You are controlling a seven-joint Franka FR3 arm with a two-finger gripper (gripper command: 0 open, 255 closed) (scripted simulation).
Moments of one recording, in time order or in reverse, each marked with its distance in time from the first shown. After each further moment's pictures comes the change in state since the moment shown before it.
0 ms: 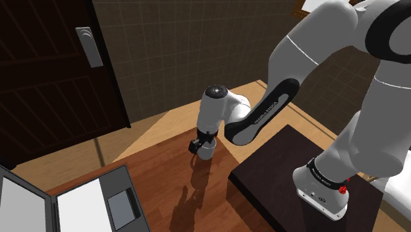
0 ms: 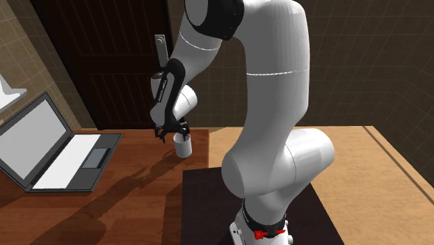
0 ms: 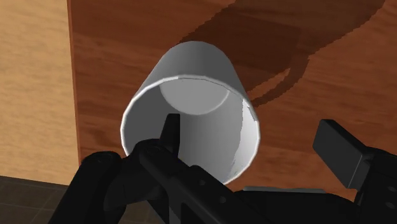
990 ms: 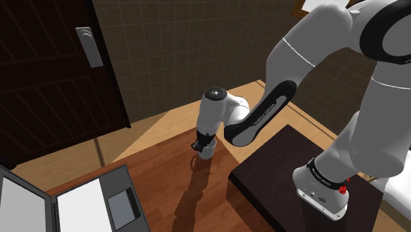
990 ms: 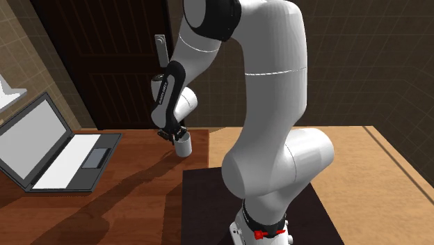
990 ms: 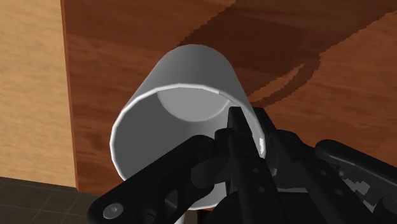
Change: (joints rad) arm 0.013 0.023 -0.015 0.006 -0.020 0.017 0.016
